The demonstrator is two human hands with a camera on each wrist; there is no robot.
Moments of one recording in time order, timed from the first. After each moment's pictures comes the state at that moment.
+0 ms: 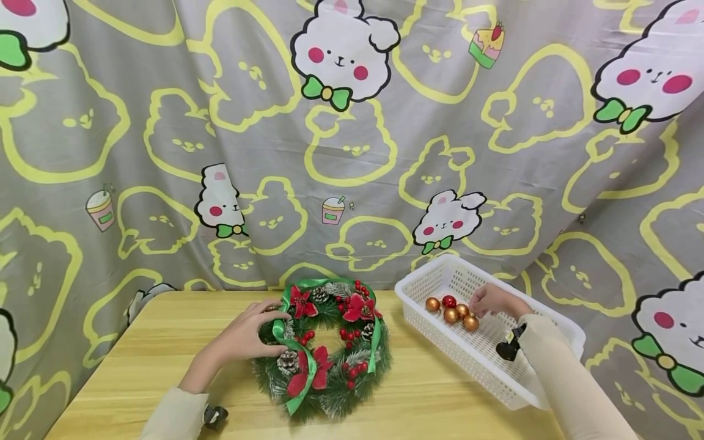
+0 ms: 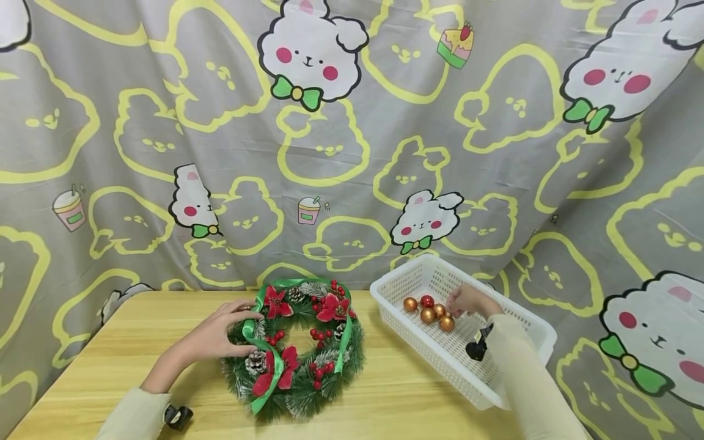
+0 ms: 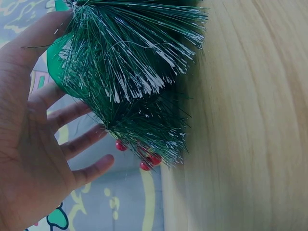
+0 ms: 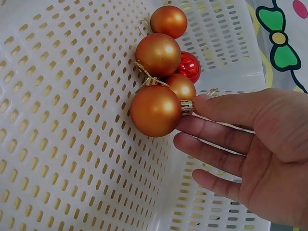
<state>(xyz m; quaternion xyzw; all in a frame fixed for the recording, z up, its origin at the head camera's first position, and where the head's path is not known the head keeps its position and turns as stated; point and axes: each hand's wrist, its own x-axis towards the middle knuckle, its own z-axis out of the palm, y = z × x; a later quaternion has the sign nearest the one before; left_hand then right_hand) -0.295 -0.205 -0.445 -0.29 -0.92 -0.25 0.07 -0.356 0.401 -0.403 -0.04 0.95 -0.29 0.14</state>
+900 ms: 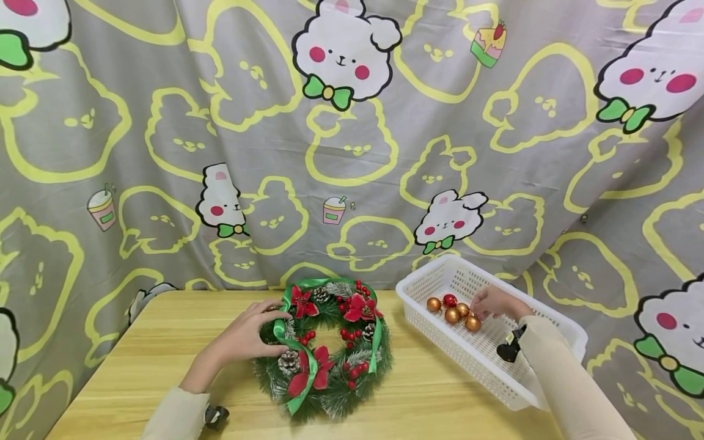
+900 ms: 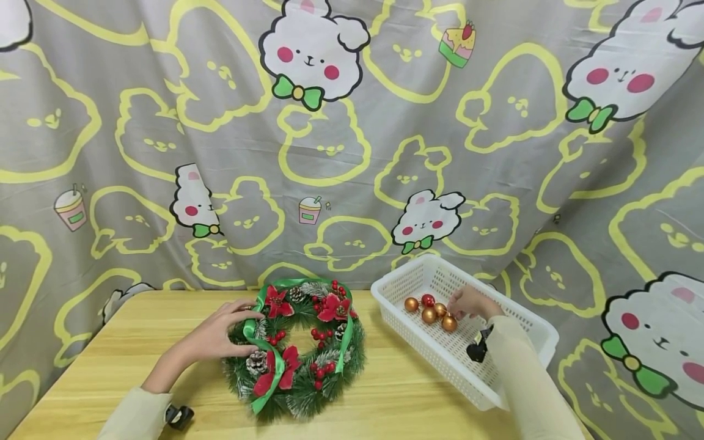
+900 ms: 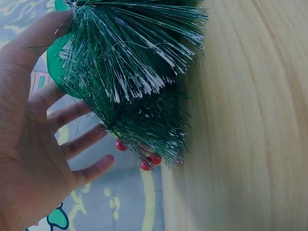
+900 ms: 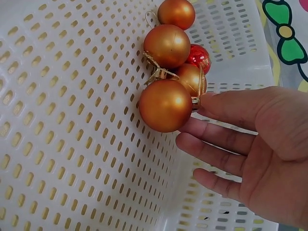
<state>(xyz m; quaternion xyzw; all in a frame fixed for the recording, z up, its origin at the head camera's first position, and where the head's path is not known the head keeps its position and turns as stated) -0.297 -0.204 -0.448 -0.29 -0.92 -0.25 0.08 -0.353 0.401 -0.405 -0.02 0.94 -0.30 0.15</state>
